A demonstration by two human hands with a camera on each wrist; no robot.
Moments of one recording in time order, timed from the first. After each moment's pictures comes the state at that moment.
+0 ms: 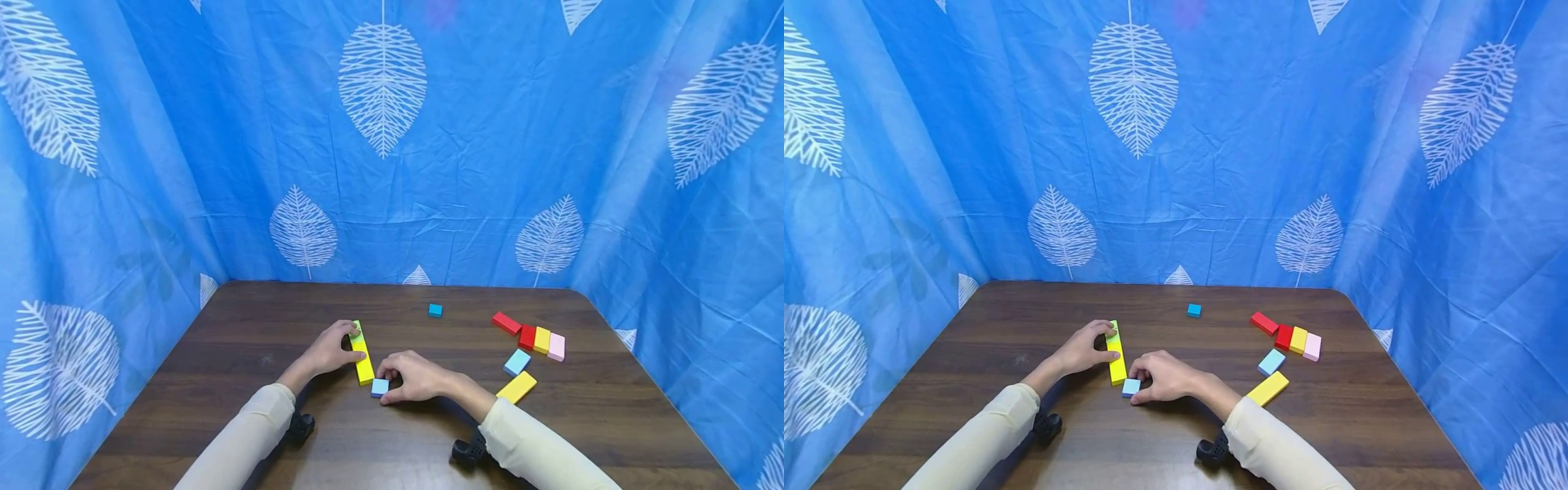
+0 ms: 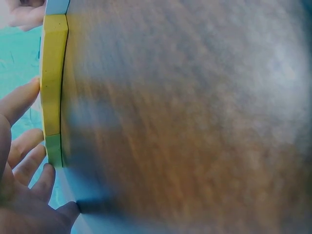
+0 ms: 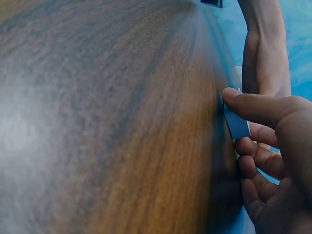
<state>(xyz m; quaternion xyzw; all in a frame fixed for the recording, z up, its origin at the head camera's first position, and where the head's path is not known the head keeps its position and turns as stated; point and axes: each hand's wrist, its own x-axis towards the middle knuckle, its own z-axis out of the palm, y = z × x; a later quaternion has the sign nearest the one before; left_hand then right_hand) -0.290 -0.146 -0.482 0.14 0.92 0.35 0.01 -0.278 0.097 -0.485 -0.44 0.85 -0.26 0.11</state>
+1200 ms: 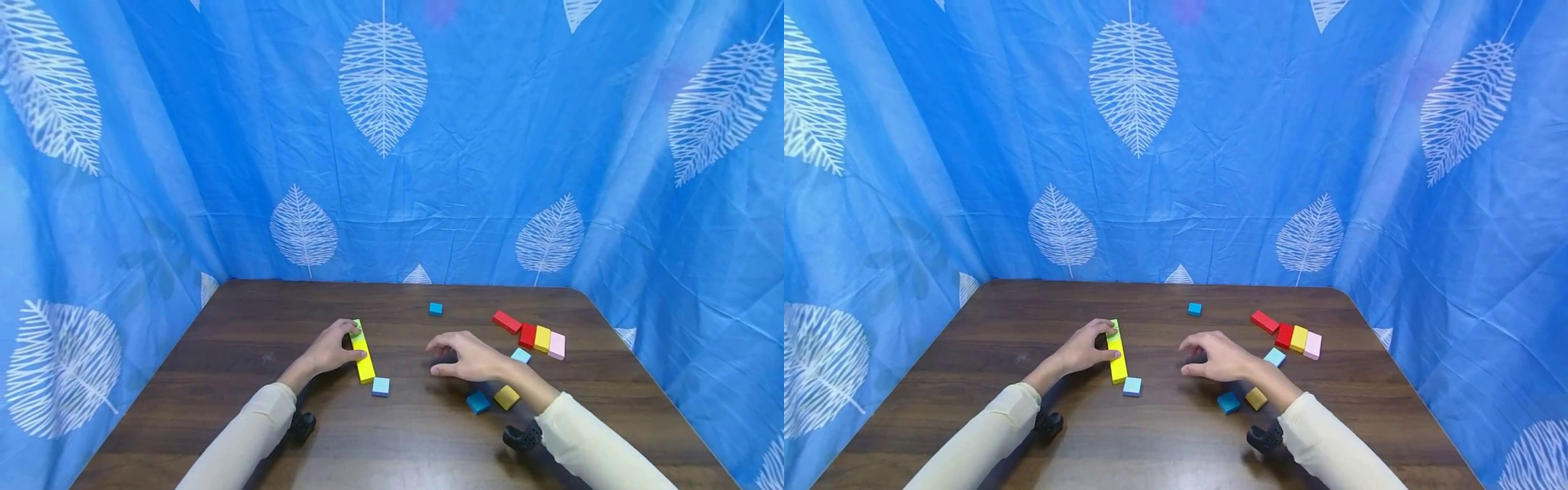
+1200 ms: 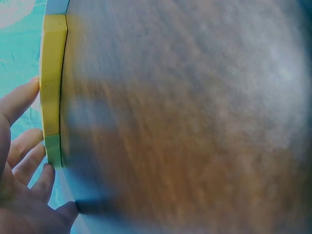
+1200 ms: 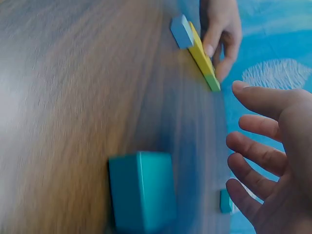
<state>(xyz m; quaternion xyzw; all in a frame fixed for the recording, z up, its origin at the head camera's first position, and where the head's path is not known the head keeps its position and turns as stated) -0.289 -0.146 -0.482 0.14 0.93 0.34 0.01 -0.283 0.192 -0.455 -0.38 0.88 -0.27 0.07</state>
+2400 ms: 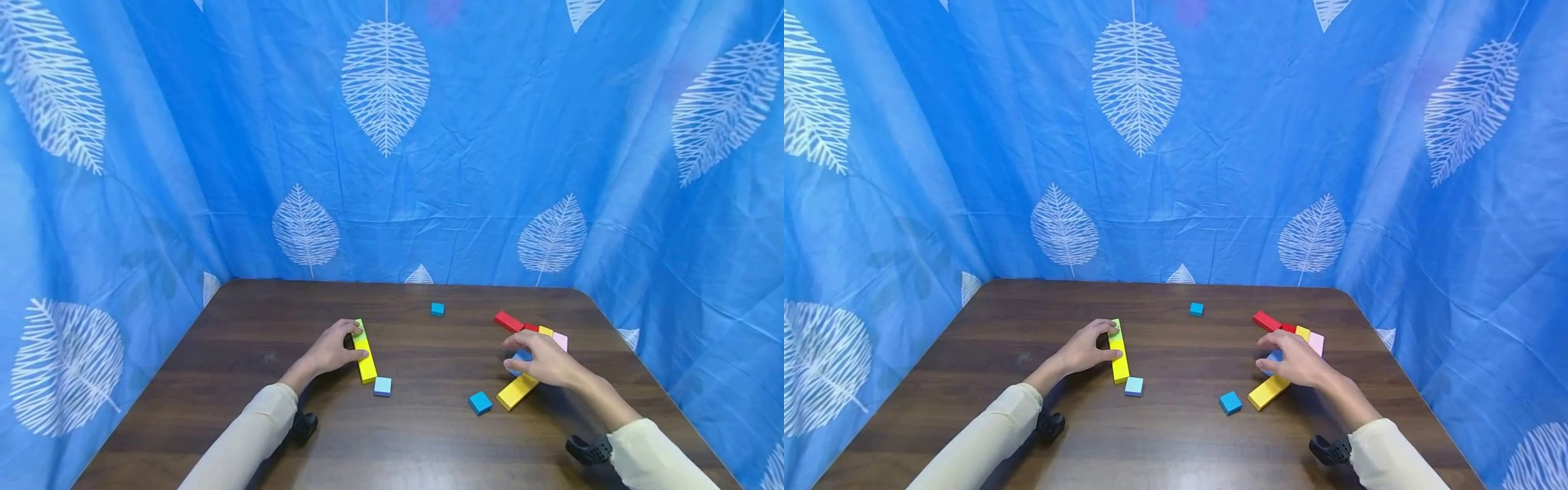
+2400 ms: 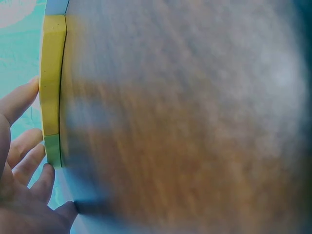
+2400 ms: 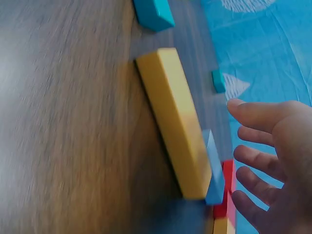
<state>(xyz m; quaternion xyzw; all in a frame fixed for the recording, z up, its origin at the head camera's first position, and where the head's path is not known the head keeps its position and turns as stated) -0.286 -0.144 -0.483 0.13 0.93 0.34 0.01 -0.271 0.312 -0.460 -0.26 0.93 -0.25 -0.03</state>
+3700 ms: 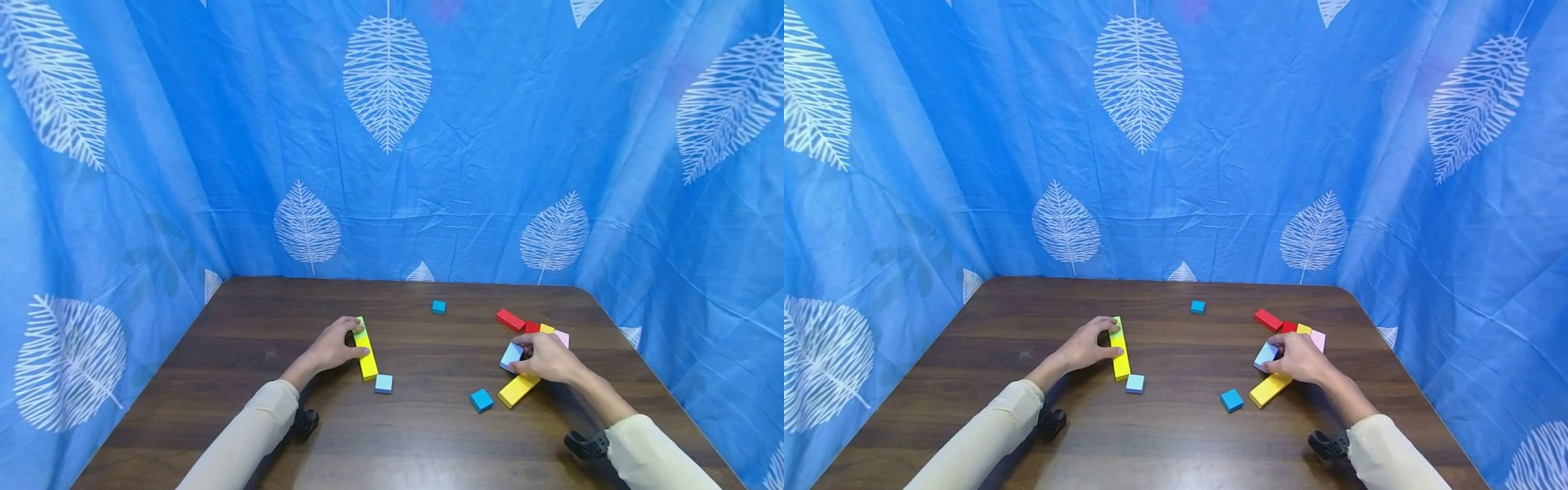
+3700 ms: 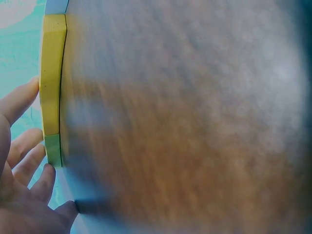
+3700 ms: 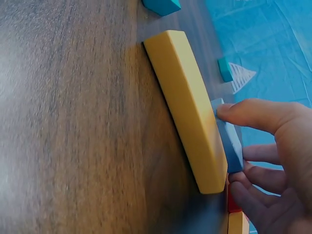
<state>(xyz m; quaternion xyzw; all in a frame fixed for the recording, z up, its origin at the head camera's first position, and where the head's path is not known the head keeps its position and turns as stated) -0.284 -0.144 -0.479 0.13 0.93 0.35 0.02 -0.279 0.315 -0.468 -0.15 0.96 -0.24 0.02</state>
